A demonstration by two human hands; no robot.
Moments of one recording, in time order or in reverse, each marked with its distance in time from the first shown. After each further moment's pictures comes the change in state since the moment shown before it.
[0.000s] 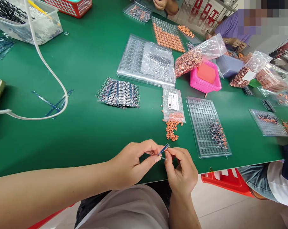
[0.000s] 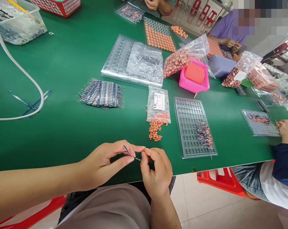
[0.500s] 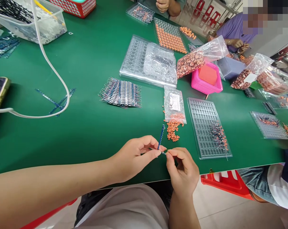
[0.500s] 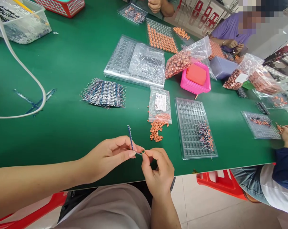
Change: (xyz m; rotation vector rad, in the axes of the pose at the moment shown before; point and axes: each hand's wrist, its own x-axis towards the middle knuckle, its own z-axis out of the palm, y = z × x) left_hand 0.006 0.003 0.000 -0.287 0.051 -0.276; right_hand 0.001 0.001 -0.004 0.154 -0.055 0.108
